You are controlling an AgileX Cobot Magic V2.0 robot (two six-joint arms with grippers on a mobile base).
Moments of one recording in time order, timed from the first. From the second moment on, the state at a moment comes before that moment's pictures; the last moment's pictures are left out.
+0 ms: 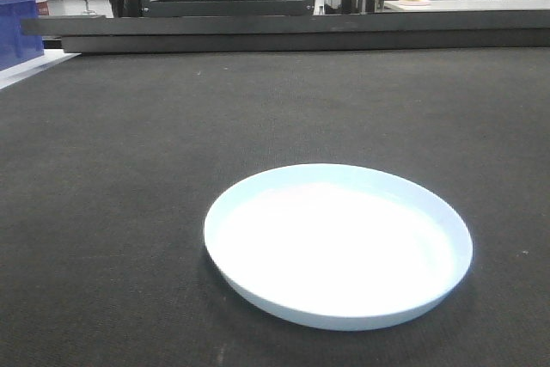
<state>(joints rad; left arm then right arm) -0.03 -0.02 0.03 -0.06 0.14 0.07 0.04 -0.01 -0.19 0.16 -0.41 -0.01</state>
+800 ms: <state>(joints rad) -0.03 -0.02 0.03 -0.06 0.14 0.07 0.04 0.87 -0.87 0.16 0.76 -0.01</state>
